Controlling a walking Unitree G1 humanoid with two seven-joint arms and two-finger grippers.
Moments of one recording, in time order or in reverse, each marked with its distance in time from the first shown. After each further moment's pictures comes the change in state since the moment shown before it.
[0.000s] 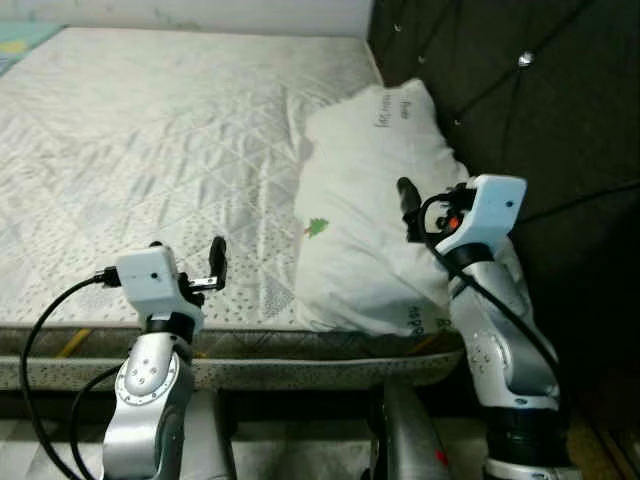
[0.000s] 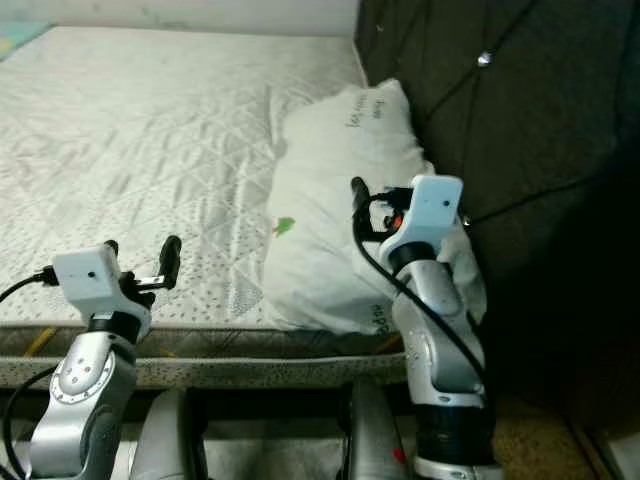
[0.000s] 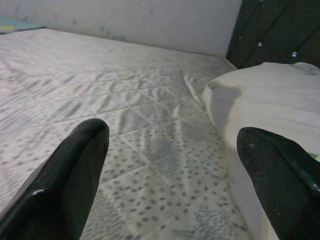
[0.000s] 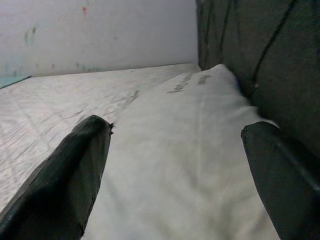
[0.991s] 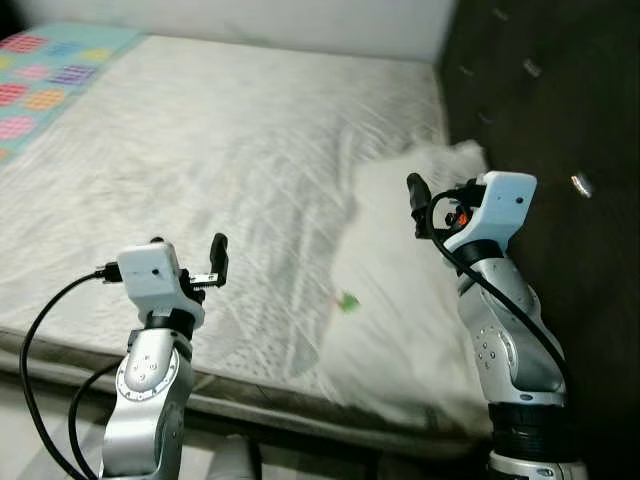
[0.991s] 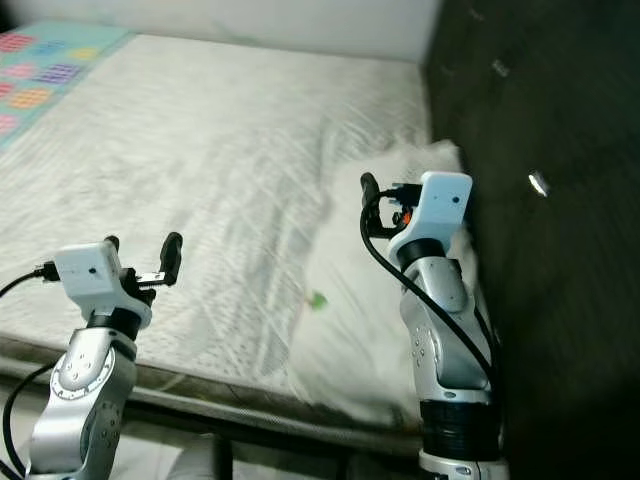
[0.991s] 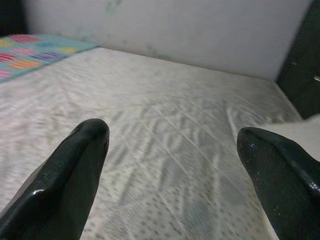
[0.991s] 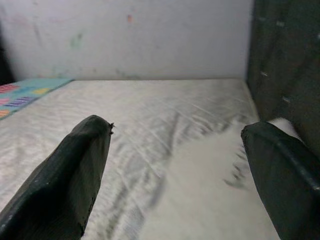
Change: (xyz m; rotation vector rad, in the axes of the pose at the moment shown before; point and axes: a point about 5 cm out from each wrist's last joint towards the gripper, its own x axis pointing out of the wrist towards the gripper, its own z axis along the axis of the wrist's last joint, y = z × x) left arm 0.003 0.000 0.003 0.013 -0.009 -0.002; right arm 0.002 -0.007 0.003 -0.025 -0.018 -0.025
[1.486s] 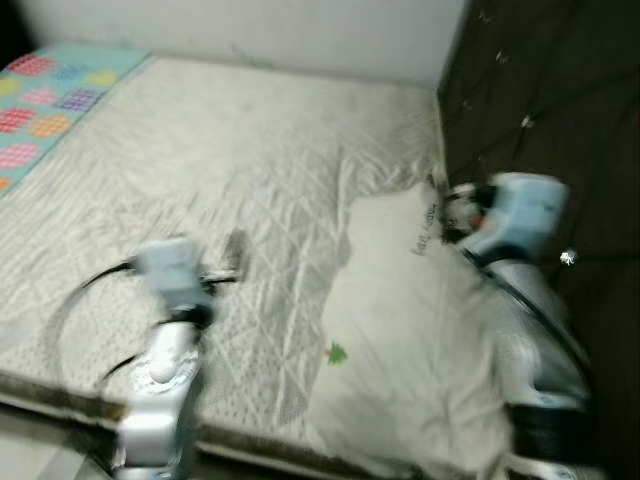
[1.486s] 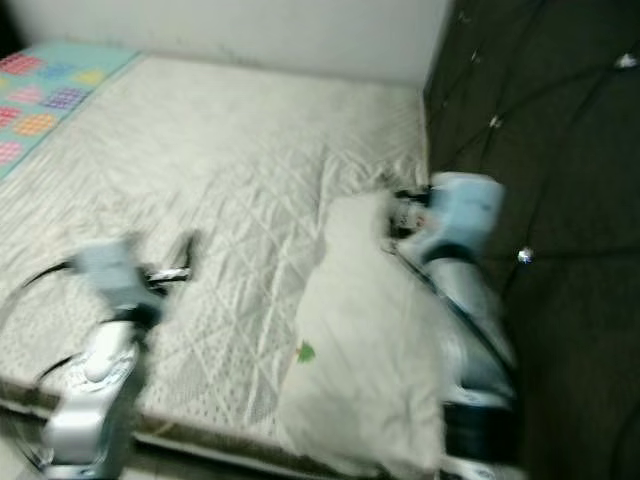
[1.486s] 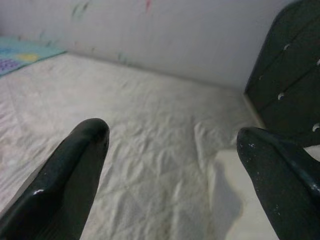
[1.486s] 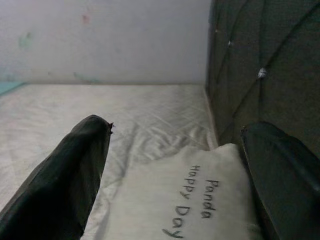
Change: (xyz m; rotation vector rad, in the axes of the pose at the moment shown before) left arm 0.005 -0.024 0.001 -0.037 0.005 -0.083; right arm -0.008 -0.034 -0.010 -0.042 0.041 -0.125
